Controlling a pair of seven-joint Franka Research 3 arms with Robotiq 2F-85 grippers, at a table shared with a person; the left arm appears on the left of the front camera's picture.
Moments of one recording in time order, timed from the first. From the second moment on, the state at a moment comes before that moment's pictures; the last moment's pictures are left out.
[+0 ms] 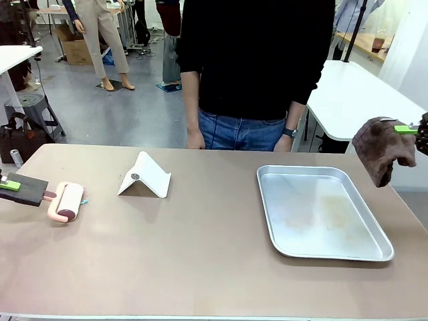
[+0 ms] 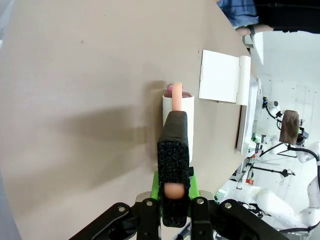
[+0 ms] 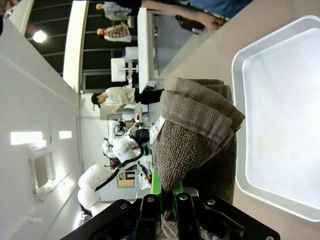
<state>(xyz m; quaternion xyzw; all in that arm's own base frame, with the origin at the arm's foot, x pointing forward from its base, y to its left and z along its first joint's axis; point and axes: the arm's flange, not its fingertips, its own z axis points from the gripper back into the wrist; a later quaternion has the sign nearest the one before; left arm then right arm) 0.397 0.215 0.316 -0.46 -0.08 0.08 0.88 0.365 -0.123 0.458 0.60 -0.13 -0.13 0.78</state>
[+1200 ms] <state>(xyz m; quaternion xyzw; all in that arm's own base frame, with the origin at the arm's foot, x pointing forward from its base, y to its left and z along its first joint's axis) 0.426 0.170 0.339 -0.50 -0.09 0.04 0.86 0.365 -0.123 0.458 0.60 -0.13 -0.13 0.78</state>
